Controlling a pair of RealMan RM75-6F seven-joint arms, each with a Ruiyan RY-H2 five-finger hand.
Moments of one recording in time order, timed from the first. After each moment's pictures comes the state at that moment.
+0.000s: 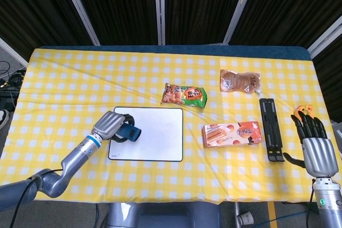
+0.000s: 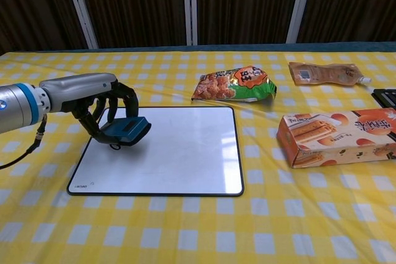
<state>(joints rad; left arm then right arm) -0.73 -1.53 -0.12 -1.35 1.34 0.80 0.00 0.13 -1.13 0.12 -1.62 -1.45 1.46 -0.09</state>
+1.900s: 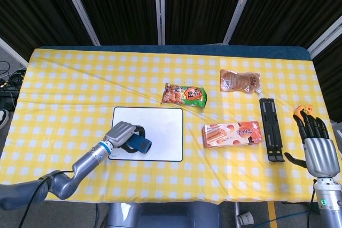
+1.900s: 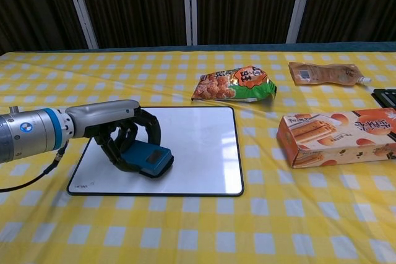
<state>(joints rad) -0.78 -1.60 -0.08 -1.35 1.35 0.74 -0.12 0.13 -1.13 0.12 -1.62 -1.44 1.47 -0.09</state>
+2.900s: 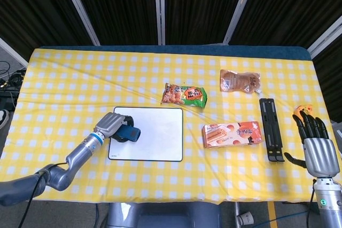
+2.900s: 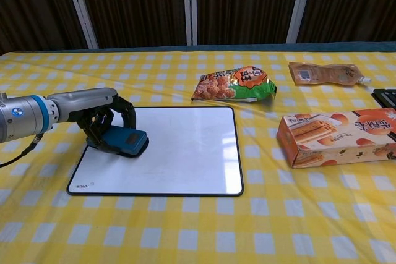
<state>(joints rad) -0.78 -1.59 -0.09 -1.21 1.27 0.70 -0.10 0.13 -1.13 0.12 -1.62 -1.44 1.47 -0.10</state>
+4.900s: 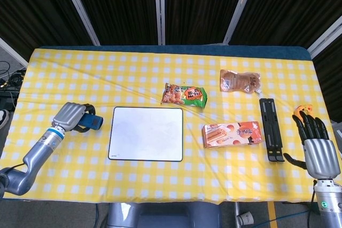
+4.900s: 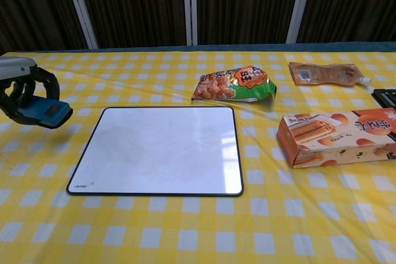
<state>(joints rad) -0.66 -1.34 -0.03 -1.23 1.33 0.84 -0.12 0.12 -1.12 0.11 -1.65 -1.47 1.49 -0.09</state>
